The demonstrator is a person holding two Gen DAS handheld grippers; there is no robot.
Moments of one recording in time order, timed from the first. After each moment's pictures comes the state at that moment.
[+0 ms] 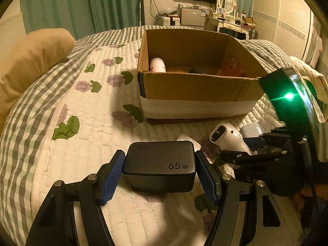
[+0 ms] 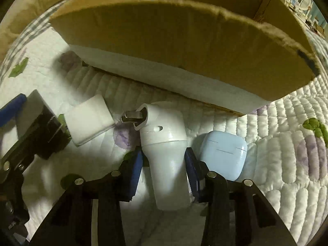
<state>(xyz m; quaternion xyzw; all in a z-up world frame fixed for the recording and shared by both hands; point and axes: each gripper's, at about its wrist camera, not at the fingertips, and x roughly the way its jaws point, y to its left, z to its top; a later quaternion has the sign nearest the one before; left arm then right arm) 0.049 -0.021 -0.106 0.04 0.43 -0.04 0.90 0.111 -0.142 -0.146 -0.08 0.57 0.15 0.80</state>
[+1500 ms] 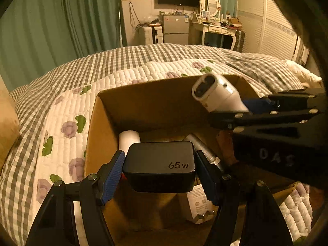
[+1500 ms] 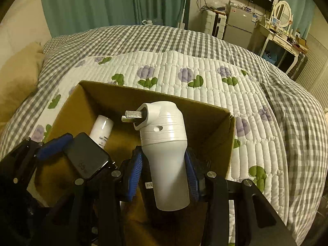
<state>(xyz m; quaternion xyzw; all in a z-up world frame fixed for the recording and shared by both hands) 0.219 -0.070 -0.078 0.07 0.41 -0.10 0.91 0.256 -0.179 -0.038 -0.05 0.47 0.11 0.88</state>
